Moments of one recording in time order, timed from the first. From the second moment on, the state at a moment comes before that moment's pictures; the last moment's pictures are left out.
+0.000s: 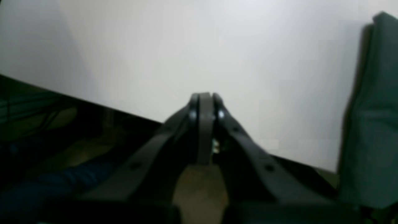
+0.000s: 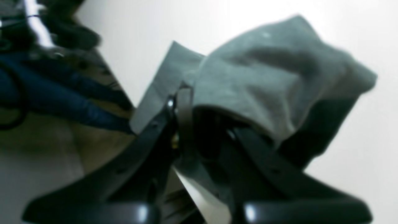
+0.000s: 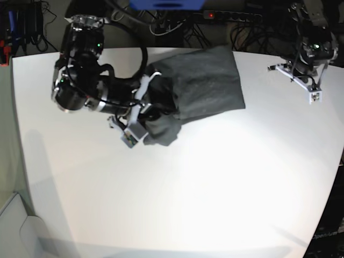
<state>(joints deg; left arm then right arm) 21.6 -9.3 -26.4 113.1 -12.9 -7.1 65.4 -3.2 -5.5 6.0 113.4 46.1 39.7 -83.7</state>
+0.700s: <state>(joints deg) 20.9 -4.4 -26.3 106.5 -12.3 -7.1 64.7 -3.8 -8.0 -3.6 112.9 40.9 39.7 -83.8</state>
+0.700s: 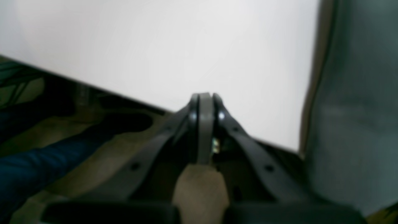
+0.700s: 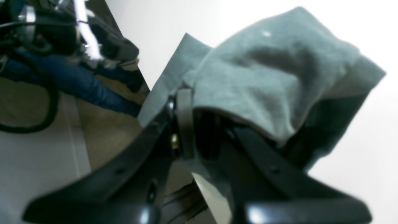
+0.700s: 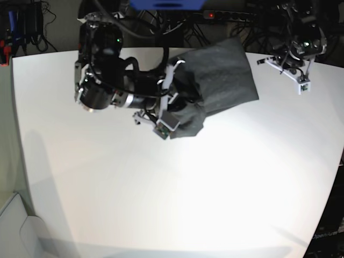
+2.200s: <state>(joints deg) 5.8 -1.1 -25.4 98.3 -12.3 -6.4 64.4 3.0 -6.7 -16.8 92.9 40.9 39.7 -77.0</state>
